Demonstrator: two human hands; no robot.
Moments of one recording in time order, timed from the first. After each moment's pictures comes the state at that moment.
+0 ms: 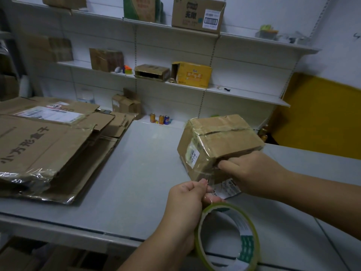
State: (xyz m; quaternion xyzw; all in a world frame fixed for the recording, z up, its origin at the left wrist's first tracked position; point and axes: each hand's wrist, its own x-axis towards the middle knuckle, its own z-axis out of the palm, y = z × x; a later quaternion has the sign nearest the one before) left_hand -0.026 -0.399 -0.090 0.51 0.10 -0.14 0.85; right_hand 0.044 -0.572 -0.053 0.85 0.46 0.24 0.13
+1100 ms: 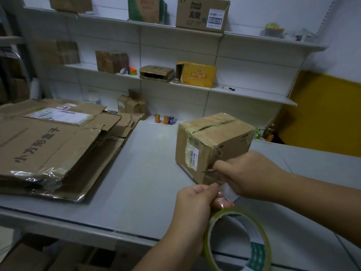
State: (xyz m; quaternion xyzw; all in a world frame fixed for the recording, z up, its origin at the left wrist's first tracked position) left_hand -0.035 -0.398 -0.090 0.52 0.08 -0.14 0.84; right_hand 0.037 -0.551 -0.055 0.87 0.43 0.22 0.14
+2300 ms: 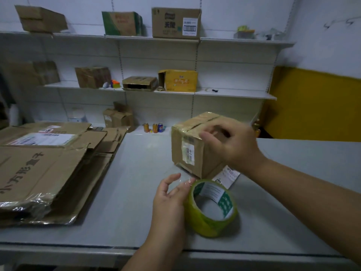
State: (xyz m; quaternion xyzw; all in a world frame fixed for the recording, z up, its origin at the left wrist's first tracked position) left_hand -0.024 -0.383 -0.094 0.50 0.11 -0.05 0.86; right_hand 0.048 -0.535 -0.030 0.82 0.29 0.39 -0.31
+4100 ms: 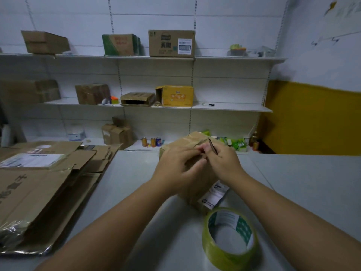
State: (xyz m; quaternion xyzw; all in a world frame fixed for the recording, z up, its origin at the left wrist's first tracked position) left_hand 0.090 -0.405 -0.057 0.86 -0.34 0.27 0.27; right_hand 0.093 -0.565 -0.056 0.86 0.10 0.26 -0.42
